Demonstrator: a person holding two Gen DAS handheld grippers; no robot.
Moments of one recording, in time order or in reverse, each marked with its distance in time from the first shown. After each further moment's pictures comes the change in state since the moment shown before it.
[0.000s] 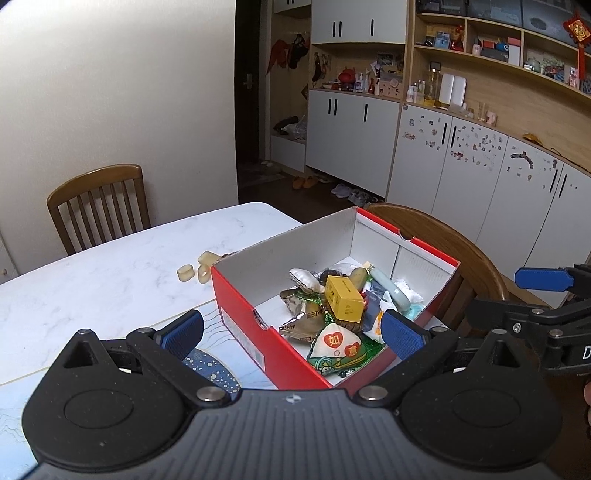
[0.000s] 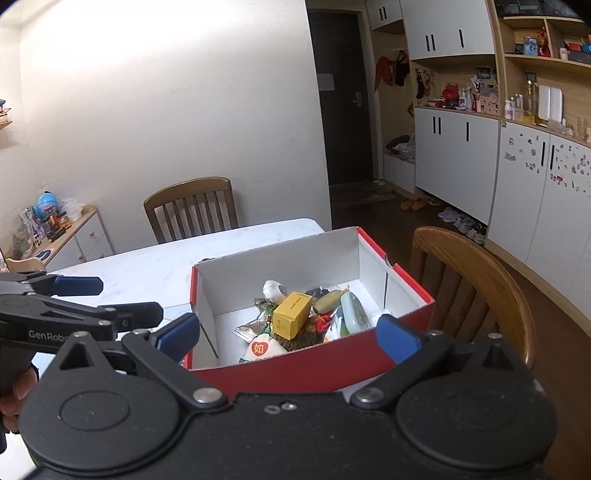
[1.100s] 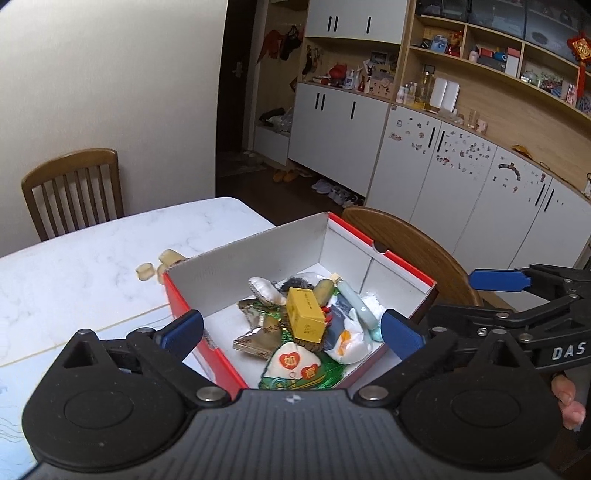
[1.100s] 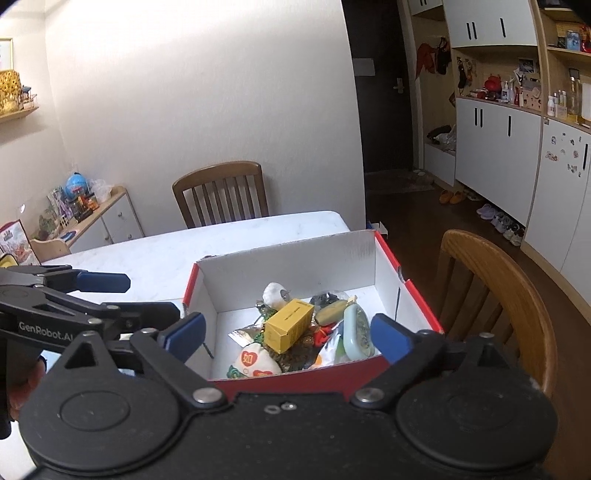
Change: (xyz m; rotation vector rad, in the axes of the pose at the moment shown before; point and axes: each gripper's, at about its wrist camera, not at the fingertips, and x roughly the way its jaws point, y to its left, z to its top) left arm 0.030 -0.024 0.022 -0.054 0.027 -0.068; right arm 0.032 -0.044 0.028 -0.059 0.061 0.144
